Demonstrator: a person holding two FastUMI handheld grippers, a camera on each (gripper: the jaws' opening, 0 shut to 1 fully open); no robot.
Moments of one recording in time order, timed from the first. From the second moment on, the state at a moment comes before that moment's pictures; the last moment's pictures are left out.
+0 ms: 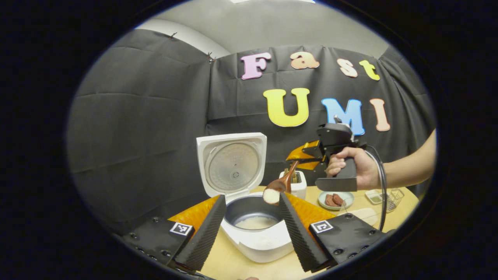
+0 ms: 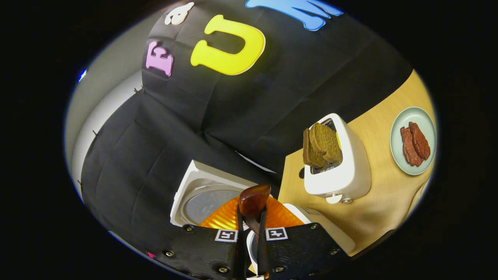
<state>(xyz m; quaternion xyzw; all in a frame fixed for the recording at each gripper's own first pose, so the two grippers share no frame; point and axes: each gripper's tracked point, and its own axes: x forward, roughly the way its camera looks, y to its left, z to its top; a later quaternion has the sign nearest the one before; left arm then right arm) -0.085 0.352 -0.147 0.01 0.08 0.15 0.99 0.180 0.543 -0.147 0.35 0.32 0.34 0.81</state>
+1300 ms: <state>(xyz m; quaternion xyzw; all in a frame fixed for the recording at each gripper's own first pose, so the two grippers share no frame) -0.111 0.353 -0.158 -0.02 0.07 0.19 0.98 0.087 0.631 -0.132 -0.09 0.11 0.52 0.84</state>
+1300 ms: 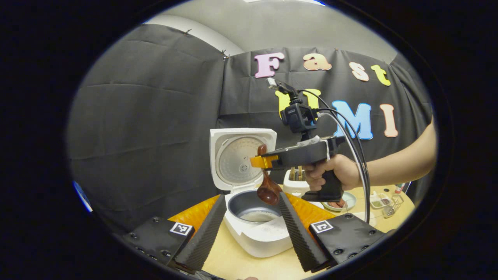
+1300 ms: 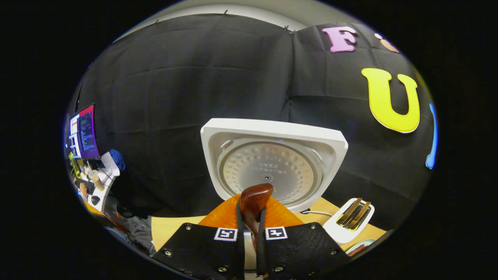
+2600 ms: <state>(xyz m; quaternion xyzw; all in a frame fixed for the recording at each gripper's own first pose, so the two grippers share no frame) -0.065 0.284 -0.114 -0.01 0.06 0.10 0.99 0.154 0.391 -0.068 0.39 0.21 0.31 0.84</state>
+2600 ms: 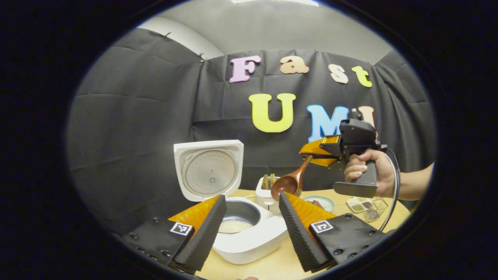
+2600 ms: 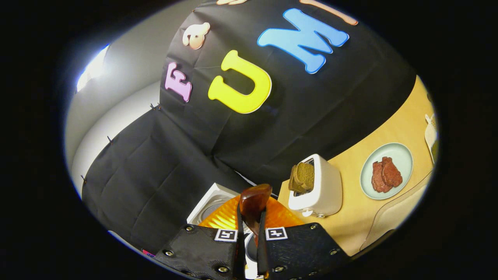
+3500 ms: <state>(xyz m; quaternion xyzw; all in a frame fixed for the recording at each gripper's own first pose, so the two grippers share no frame) -0.013 0.127 -0.087 -0.01 0.05 -0.02 1.00 0.113 0.126 -0.070 0.40 0.15 0.17 0.89</state>
